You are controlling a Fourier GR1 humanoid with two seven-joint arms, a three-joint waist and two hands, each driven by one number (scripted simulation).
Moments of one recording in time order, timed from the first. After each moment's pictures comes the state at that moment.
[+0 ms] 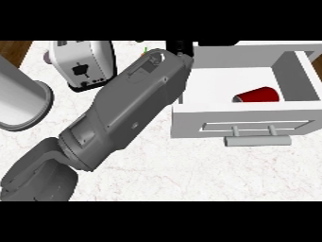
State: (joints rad) left arm -1.43 0.00 -0.59 -0.48 1.05 0.78 -0.28; right arm 0.07 -0.10 -0.37 -2.38 0.22 0.47 0.09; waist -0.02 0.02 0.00
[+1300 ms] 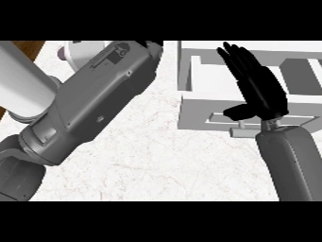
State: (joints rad) left arm -1.35 0.16 -0.59 -0.65 0.94 0.80 -0.11; right arm -0.49 -0.16 0.04 -1.42 1.08 0.03 -0.09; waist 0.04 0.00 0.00
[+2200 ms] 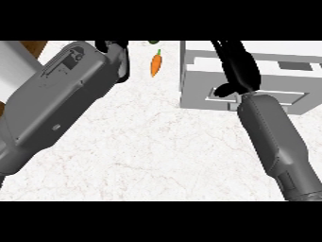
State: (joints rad) left arm -1.20 0.34 -0.58 -0.92 0.87 0.82 0.03; right arm -0.82 -0.14 -0.05 -0.70 1.26 -0.43 -0.14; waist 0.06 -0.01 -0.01
